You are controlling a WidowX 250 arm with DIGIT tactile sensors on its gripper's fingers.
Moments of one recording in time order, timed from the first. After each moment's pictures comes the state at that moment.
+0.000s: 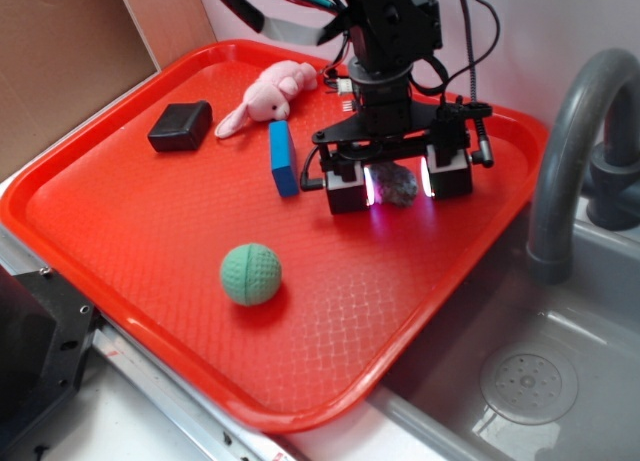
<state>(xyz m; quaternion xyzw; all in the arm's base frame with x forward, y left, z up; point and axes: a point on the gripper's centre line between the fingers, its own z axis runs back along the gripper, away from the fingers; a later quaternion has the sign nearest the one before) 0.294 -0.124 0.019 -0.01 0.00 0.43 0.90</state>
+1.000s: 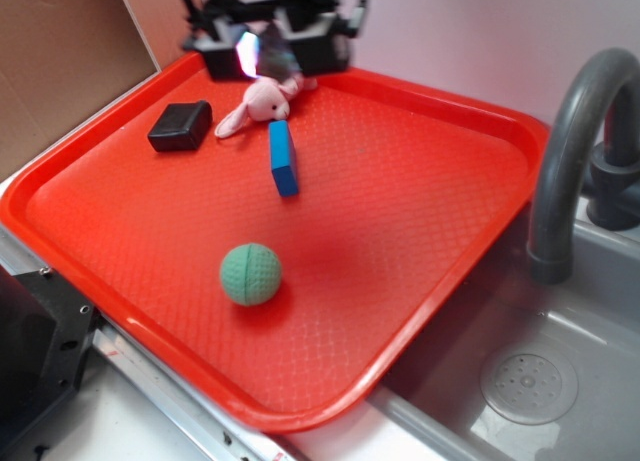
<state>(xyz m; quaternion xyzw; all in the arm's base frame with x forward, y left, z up) 0.252 -0.055 0.144 -0.03 0.00 0.24 0.97</state>
